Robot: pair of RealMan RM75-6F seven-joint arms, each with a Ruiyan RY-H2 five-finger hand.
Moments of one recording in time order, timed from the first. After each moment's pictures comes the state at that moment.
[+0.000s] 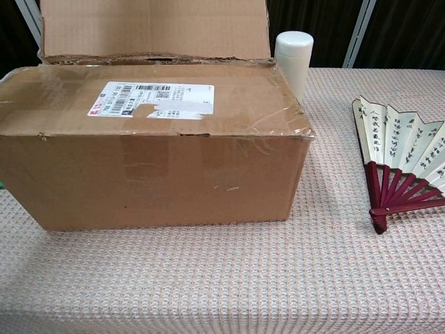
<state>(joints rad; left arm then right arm) -0.82 -1.42 -0.51 -1.42 1.24 1.13 0.32 -0.10 -1.17 0.07 -1.35 -1.49 1.64 0.32</state>
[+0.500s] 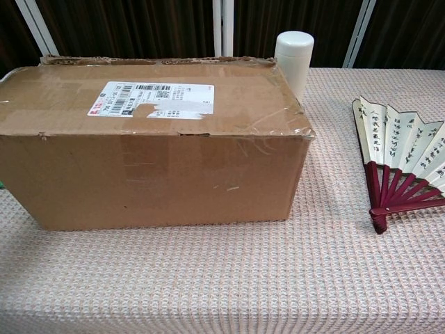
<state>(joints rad) -0.45 -1.04 -0.30 -1.78 1.33 1.28 0.12 0.02 -1.07 0.07 -1.57 -1.68 1.59 0.26</state>
